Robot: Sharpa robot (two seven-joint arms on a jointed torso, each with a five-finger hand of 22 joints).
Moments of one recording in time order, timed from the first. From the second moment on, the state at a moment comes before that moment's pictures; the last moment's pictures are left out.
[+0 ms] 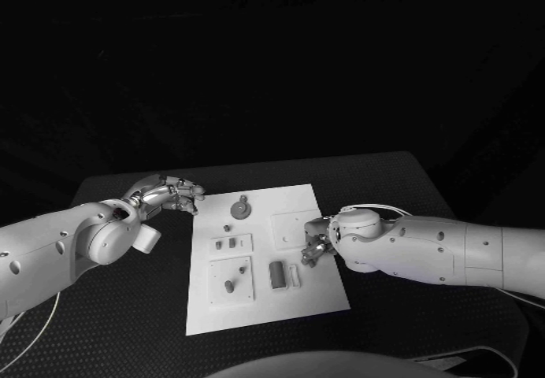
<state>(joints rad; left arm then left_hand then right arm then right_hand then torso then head) 1.18 -0.79 -0.14 1.21 -0.29 -0.03 0.23 1.01 -0.04 0.39 -0.28 0.06 0.86 0.18 0.31 0.45 1.11 0.13 0.14 0.22 1.04 0.02 0.76 0.58 0.01 1.11 -0.08 0.07 1.05 1.10 -0.71 -0.19 1.44 -1.46 0.07 -0.50 0.78 0.00 0.65 -0.29 0.05 1.10 0.05 0.23 0.88 1.14 -0.03 1.21 1.03 1.22 -0.13 1.51 0.84 0.25 1.14 -0.01 0.78 1.31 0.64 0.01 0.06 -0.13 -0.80</state>
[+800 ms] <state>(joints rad) 1.18 -0.79 -0.14 1.21 -0.29 -0.03 0.23 1.01 -0.04 0.39 -0.28 0.06 0.86 0.18 0.31 0.45 1.11 0.13 0.14 0.22 1.04 0.02 0.76 0.58 0.01 1.11 -0.08 0.07 1.05 1.09 -0.79 -0.20 1.52 -1.29 0.03 -0.50 0.87 -0.01 0.63 -0.30 0.05 1.09 0.06 0.24 0.71 1.14 -0.03 1.22 1.04 1.24 -0.13 1.52 0.88 0.26 1.13 -0.01 0.80 1.31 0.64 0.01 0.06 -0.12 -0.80</state>
